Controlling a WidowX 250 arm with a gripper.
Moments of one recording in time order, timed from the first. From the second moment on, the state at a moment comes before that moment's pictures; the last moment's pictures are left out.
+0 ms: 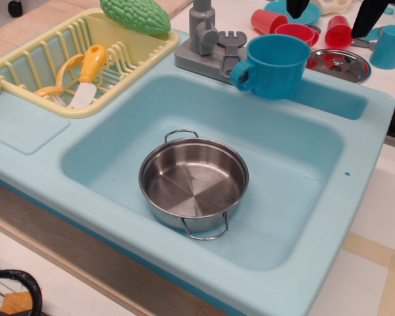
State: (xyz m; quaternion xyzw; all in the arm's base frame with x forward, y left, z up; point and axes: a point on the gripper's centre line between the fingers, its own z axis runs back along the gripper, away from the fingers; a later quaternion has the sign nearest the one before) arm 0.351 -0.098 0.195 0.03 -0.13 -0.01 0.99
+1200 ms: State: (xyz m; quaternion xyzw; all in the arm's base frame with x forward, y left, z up) arm 0.359 -0.085 0.137 0.01 -0.05 0.02 1.00
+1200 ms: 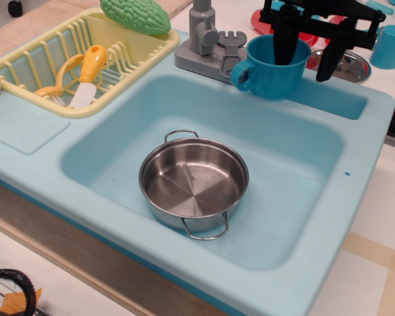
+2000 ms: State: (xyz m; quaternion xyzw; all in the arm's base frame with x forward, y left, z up) arm 0.328 -0.089 0.159 0.05 -0.07 0.07 0.99
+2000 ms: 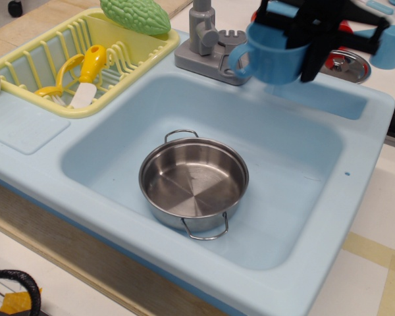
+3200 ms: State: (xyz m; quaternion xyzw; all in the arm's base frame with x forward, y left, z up) arm 0.268 -0.062 0.117 -0.04 -0.06 0.16 0.98
